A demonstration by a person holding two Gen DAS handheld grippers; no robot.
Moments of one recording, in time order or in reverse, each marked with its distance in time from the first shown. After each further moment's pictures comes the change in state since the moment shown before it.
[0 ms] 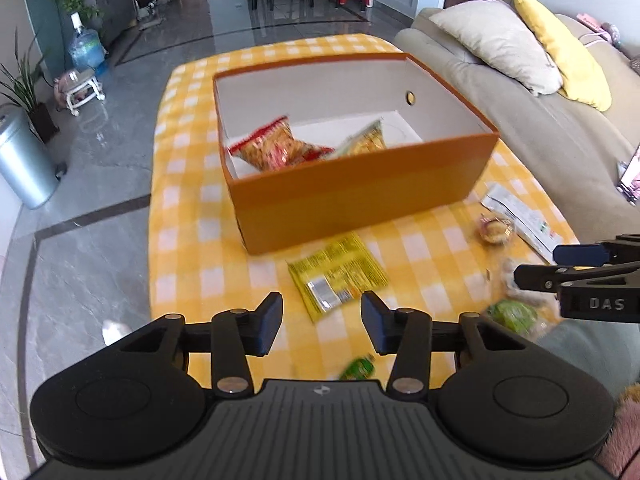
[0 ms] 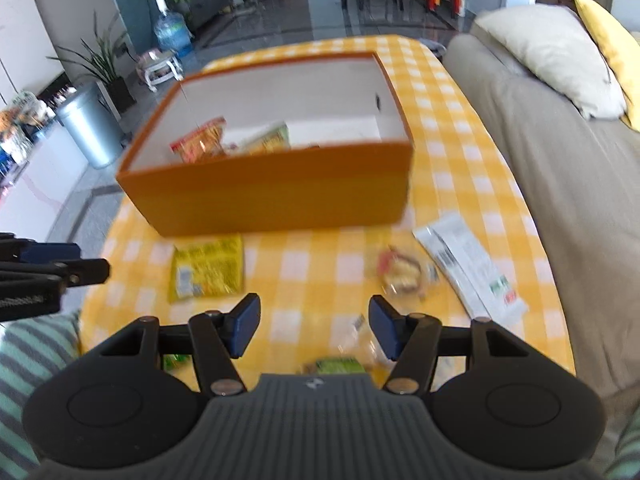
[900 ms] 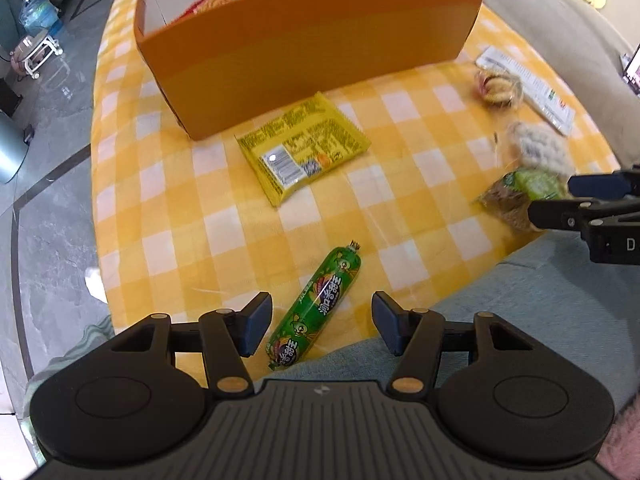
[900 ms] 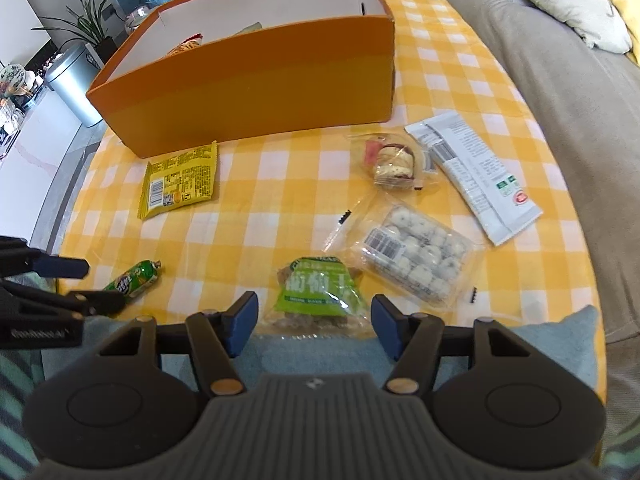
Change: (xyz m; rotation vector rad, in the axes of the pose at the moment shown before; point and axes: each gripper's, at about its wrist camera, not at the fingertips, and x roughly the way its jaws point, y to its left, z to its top) left arm 0.066 -0.023 -0.043 0.123 0.299 -0.003; right arm 0.033 -0.023 -0.043 0.029 0.153 0.021
